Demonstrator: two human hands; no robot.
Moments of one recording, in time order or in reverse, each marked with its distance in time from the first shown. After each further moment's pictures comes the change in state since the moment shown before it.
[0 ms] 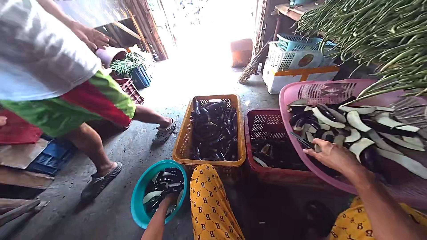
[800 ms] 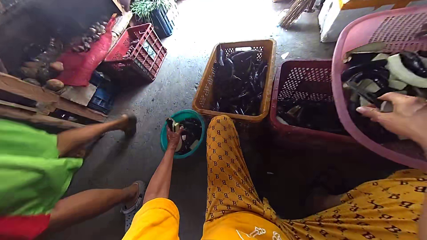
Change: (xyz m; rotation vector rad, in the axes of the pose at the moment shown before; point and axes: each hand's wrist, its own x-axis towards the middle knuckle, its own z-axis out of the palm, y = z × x) left_hand -0.063 -0.033 -0.025 -0.958 1.036 0.018; right_hand 0.047 0.077 0.040 0.121 0.269 -0.271
